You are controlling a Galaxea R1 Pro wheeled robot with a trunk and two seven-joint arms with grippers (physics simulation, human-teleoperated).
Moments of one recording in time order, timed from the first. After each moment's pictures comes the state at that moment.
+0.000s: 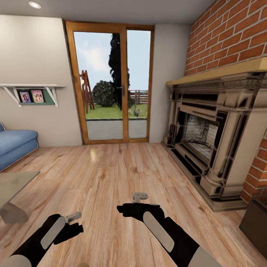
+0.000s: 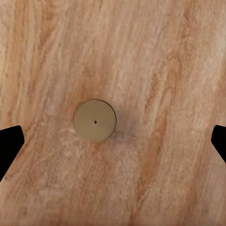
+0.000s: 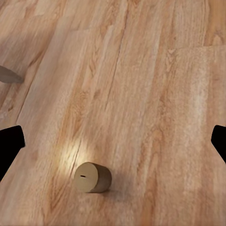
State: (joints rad) left arm -0.49 0.25 -0.26 -0.77 0.88 0.78 0.38; right arm -0.54 0.06 0.70 -1.12 -0.89 0.57 -0.35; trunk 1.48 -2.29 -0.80
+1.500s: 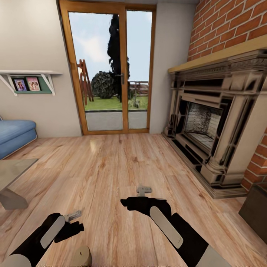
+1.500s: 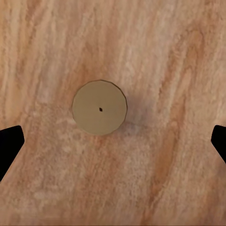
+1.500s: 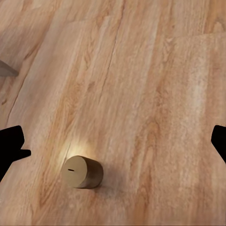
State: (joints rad) left arm -0.49 0.26 -0.26 -0.79 0.87 0.79 0.36; right arm -0.54 0.01 0.67 -1.25 -0.90 0.63 -0.35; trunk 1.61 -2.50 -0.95
